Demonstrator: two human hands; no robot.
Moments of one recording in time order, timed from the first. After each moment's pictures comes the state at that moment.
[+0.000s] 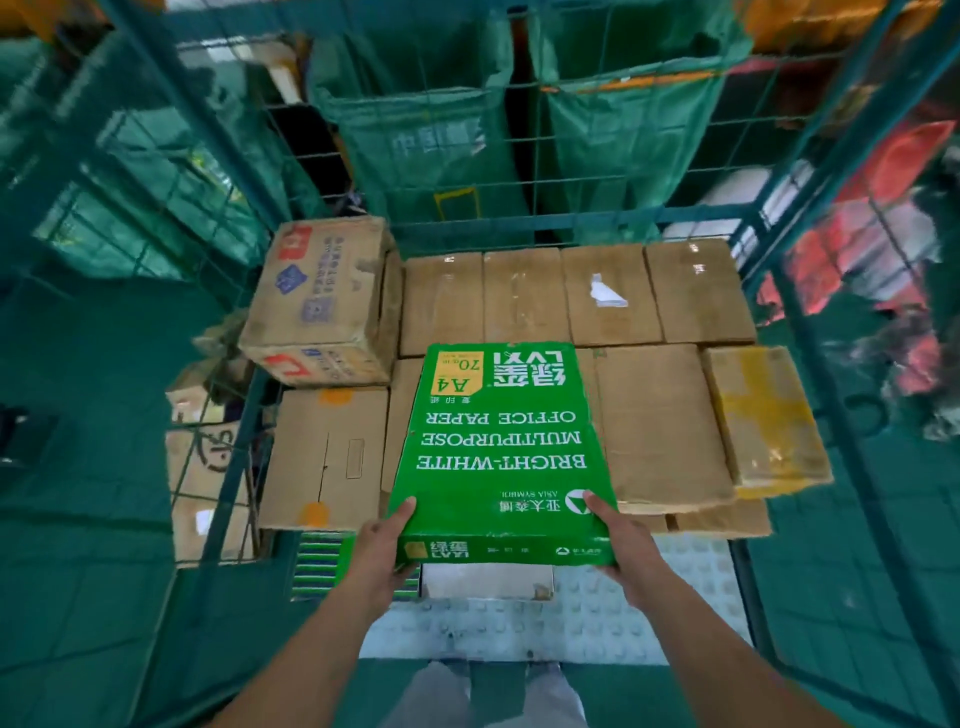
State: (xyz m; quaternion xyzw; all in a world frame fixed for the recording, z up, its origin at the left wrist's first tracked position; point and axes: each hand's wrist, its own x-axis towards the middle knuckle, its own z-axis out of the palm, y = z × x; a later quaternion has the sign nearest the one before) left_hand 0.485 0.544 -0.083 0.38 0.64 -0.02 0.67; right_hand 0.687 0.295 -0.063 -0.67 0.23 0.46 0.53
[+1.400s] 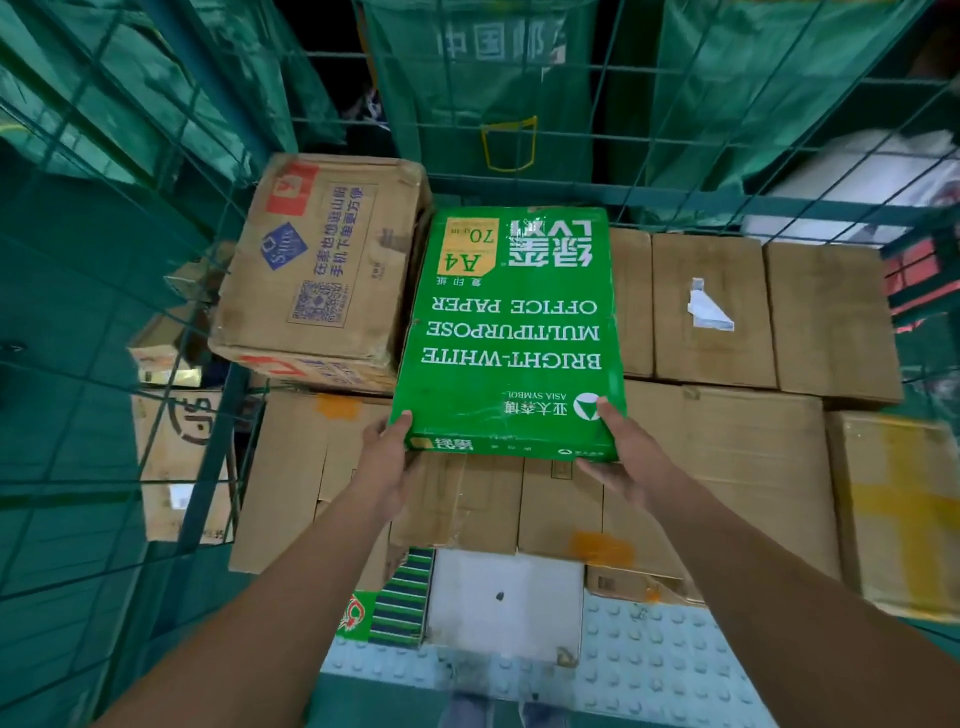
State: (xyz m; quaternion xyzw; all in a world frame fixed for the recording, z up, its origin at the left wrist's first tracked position) left_hand 0.641 0.742 -0.175 0.29 0.61 0.11 0.72; right_hand 0.856 0.523 -0.164 -0.64 0.20 0.51 0.54
